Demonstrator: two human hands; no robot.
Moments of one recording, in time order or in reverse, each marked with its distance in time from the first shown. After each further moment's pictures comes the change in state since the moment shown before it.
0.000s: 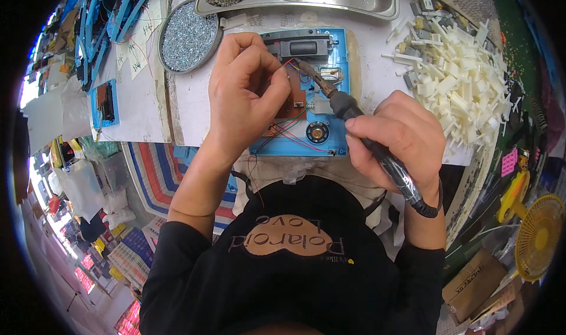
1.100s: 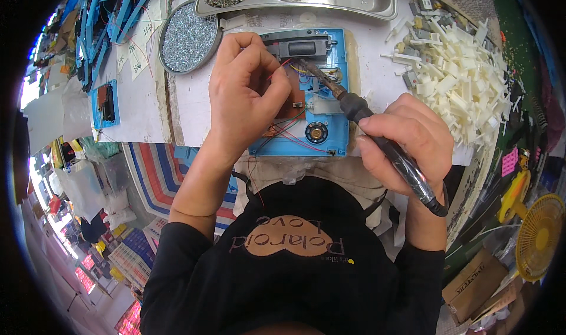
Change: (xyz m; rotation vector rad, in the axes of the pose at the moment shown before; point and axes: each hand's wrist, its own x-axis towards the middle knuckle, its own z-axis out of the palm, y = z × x) left_hand 0.000 0.001 0.003 0.005 0.002 -0.045; right_hand -0.006 0.000 -0.010 0.075 0.018 0.048
